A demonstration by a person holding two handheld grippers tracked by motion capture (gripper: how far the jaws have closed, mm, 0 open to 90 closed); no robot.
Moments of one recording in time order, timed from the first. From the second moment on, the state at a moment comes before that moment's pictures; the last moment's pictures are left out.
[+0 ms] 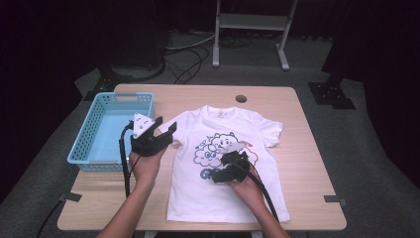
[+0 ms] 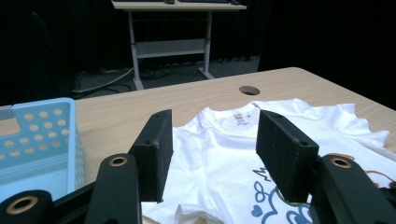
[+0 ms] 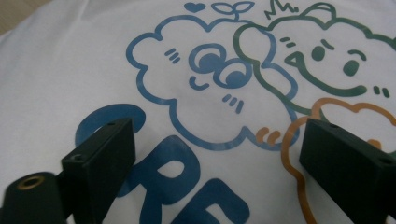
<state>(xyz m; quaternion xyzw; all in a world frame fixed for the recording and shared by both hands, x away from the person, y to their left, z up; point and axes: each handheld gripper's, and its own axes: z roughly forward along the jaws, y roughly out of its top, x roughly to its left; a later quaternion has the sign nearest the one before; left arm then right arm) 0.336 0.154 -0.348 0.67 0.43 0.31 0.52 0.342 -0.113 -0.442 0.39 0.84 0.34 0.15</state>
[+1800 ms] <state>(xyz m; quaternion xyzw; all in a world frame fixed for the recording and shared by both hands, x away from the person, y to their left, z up) 0.335 0.120 -0.364 0.68 0.41 0.29 0.53 0.405 -0.219 -0.434 0.46 0.79 0.35 0.18</state>
